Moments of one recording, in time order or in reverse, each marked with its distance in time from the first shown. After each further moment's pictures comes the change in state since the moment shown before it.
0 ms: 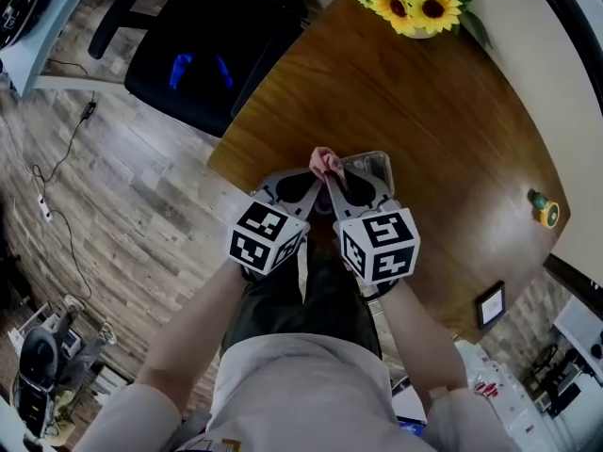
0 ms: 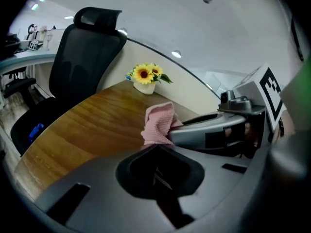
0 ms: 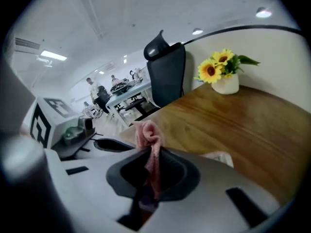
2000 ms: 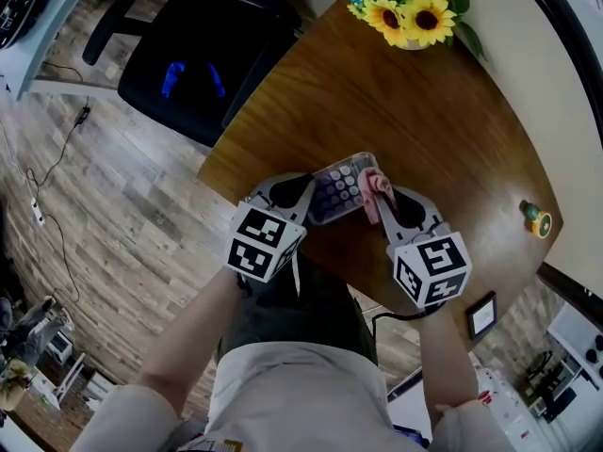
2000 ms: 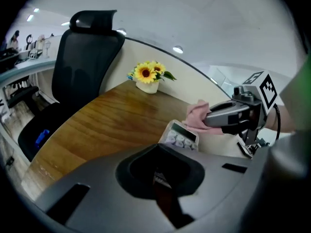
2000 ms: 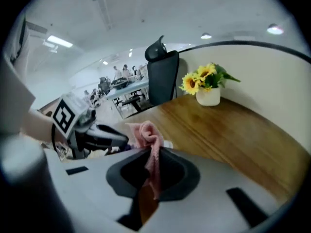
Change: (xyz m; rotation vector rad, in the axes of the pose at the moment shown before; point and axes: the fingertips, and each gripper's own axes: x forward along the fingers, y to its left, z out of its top) left arm 0.011 0.009 0.008 0.026 0.031 0.076; right arm -0.066 -0.071 0.002 -0.132 0.022 -0.057
